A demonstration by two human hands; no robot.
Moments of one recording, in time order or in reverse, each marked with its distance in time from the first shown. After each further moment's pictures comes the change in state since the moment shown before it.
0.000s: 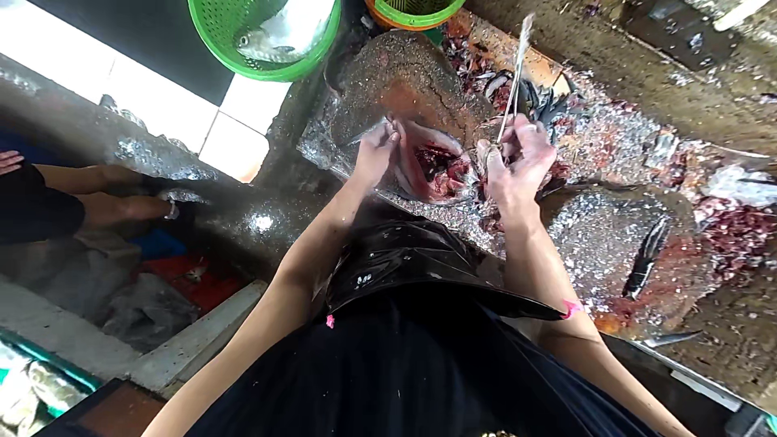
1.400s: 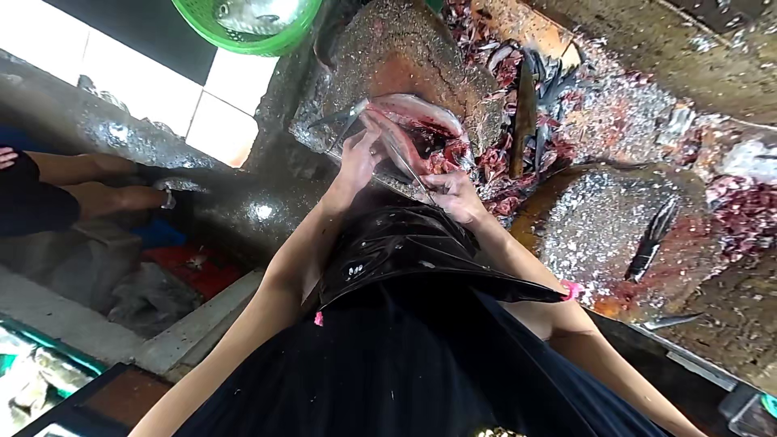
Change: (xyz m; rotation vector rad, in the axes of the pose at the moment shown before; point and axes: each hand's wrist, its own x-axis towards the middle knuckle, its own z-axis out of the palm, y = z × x) left_hand -0.043 -0.001 -0.004 -0.486 0.176 -0.385; right_hand -0.083 -0.010 0.041 0.639 -0.676 0.314
